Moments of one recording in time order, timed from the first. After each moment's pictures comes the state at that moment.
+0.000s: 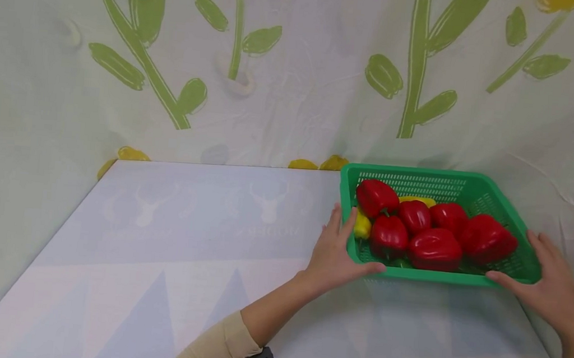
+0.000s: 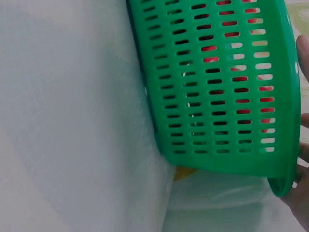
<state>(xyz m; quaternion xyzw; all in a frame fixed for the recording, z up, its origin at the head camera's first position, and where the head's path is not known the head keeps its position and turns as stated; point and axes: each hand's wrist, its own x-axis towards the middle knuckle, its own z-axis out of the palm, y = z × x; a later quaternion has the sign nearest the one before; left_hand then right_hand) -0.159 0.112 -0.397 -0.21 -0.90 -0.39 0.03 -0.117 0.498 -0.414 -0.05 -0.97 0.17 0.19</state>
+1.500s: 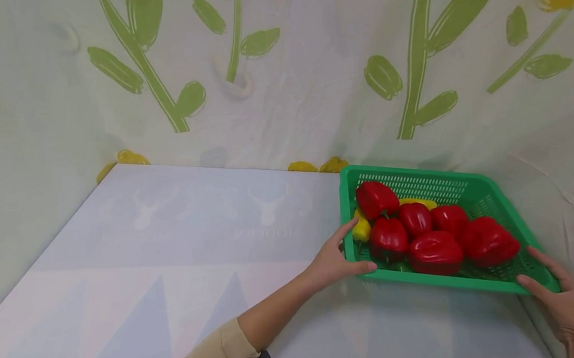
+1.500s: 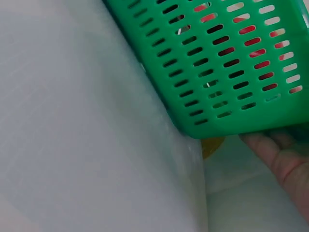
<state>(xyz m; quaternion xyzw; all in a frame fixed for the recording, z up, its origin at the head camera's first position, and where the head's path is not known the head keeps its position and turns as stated) -0.167 0.111 -0.411 -0.14 -0.74 -0.64 -0.16 -0.105 0.509 -0.436 -0.06 -0.92 0.35 0.18</state>
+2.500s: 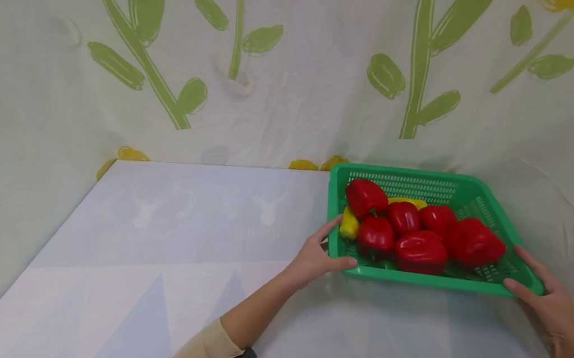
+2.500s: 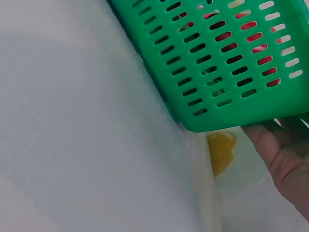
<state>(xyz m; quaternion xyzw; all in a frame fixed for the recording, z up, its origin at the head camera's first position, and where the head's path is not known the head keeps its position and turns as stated) -0.165 0.112 -0.415 -0.09 -0.71 -0.68 -0.17 -0.107 0.521 -0.438 0.00 -0.81 0.58 0.09</state>
